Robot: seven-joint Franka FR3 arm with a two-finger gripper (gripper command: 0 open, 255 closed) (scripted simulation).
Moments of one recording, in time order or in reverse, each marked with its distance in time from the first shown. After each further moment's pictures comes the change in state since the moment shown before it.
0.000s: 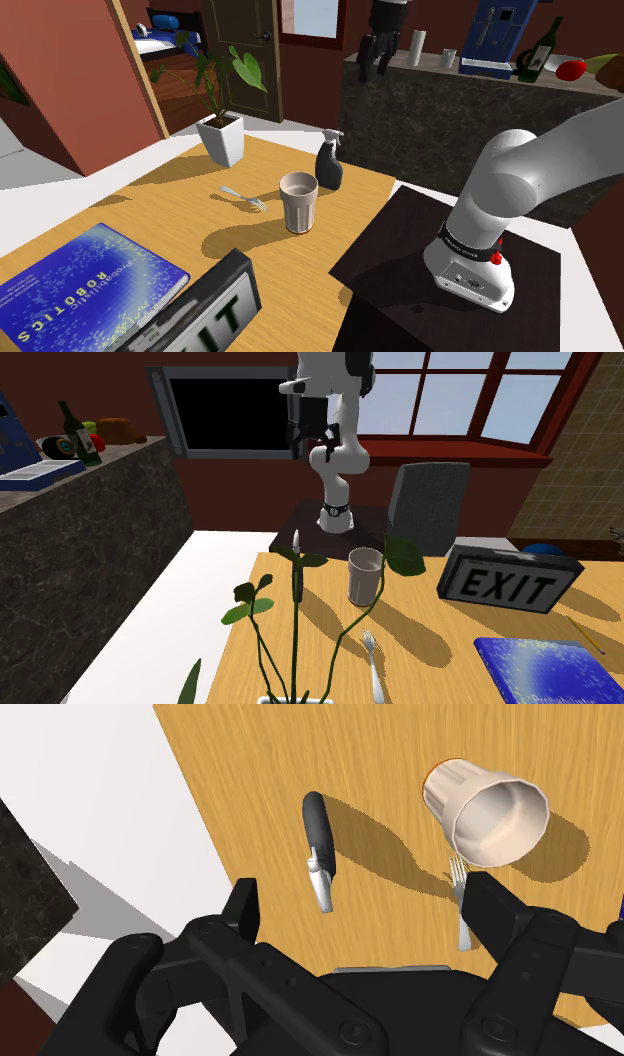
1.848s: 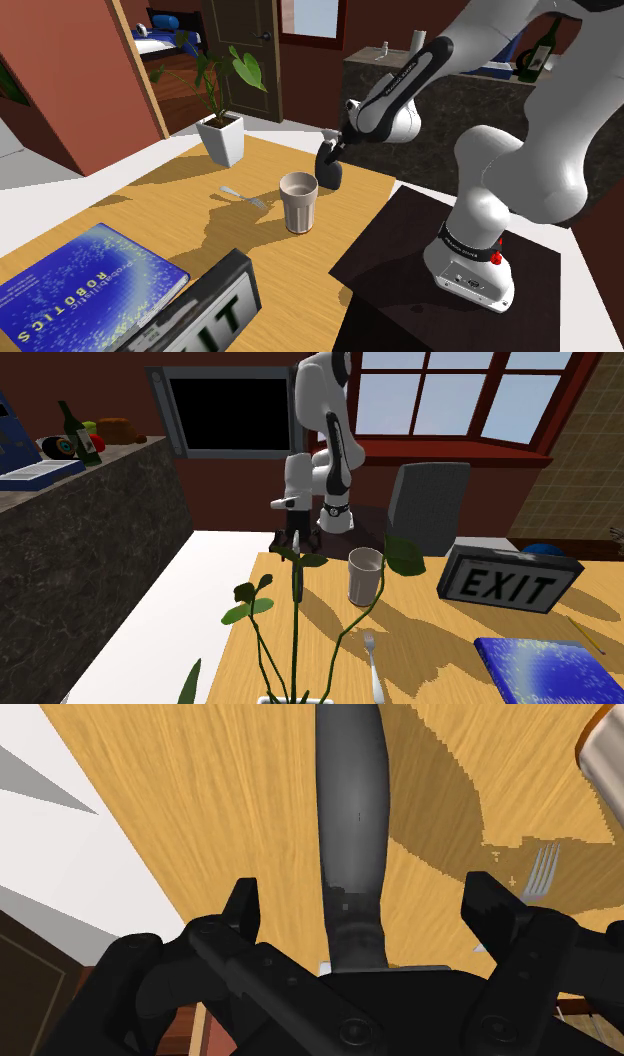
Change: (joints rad) arm 0.839 0.459 -0.956 -0.559 0.246 1.547 -0.616
